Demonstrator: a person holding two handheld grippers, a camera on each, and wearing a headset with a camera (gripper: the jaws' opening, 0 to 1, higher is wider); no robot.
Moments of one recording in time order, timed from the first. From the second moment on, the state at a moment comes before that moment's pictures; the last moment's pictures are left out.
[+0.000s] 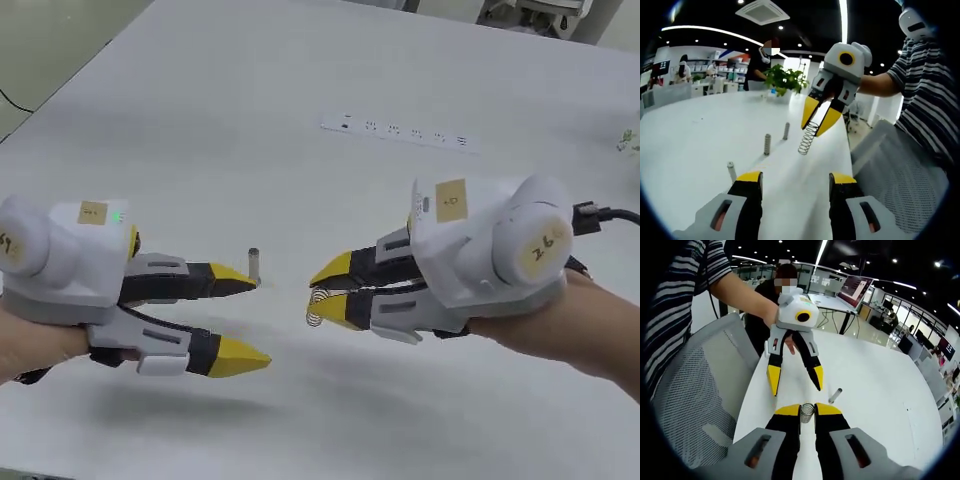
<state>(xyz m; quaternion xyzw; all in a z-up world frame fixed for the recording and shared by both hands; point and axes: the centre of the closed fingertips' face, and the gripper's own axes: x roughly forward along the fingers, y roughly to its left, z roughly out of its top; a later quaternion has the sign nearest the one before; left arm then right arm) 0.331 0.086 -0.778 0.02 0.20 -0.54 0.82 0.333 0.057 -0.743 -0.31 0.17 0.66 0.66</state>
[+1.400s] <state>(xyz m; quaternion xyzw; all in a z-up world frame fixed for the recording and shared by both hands) 0.333 0.136 -0.782 0.00 0.18 -0.47 0.87 0.344 0.048 -0.756 -0.32 0.19 0.64 0.67</state>
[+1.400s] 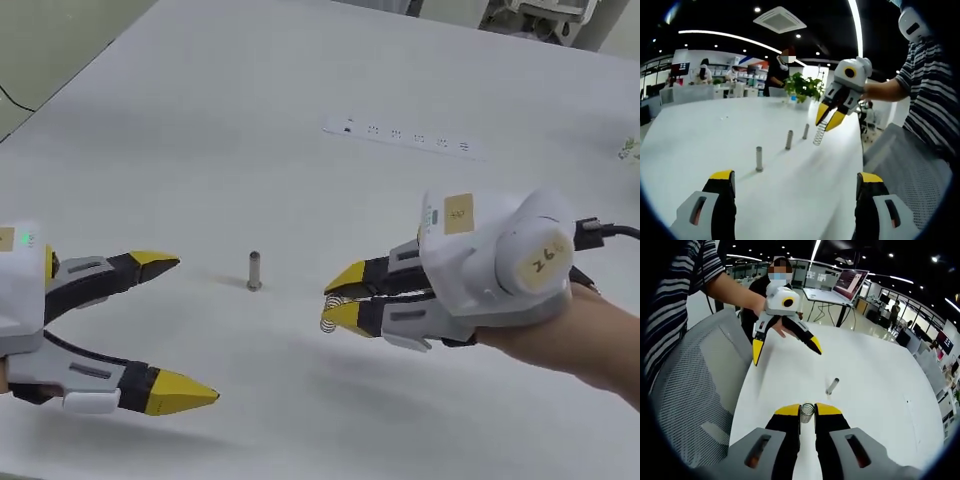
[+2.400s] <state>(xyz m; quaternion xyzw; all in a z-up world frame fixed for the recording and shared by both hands) 0.332 0.138 -0.782 -0.01 0.18 -0.46 0.87 0.382 0.089 -0.753 -0.31 0.19 0.64 0.68</state>
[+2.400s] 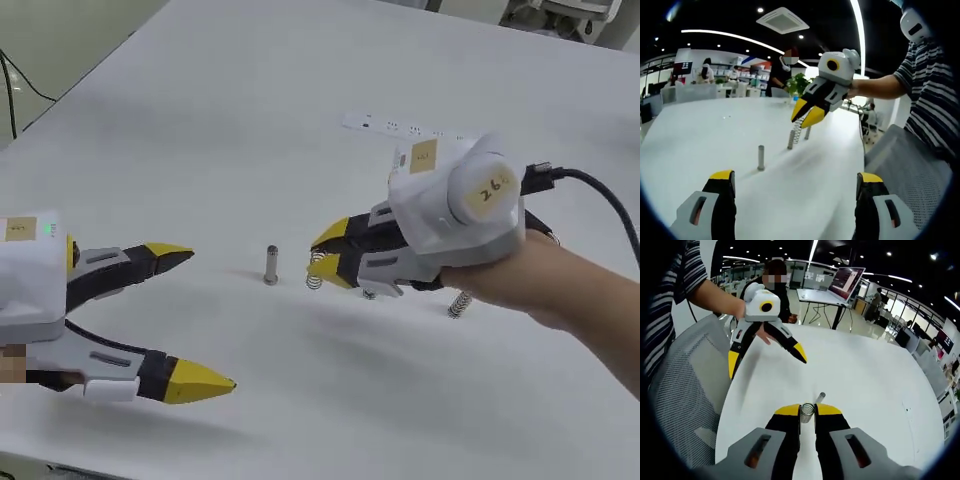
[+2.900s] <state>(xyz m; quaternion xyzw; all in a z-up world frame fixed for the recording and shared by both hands) 0.331 0.140 -0.785 -0.01 0.18 -0.46 0.87 0.405 0.114 -0.745 -0.30 0.19 0.64 0.68</state>
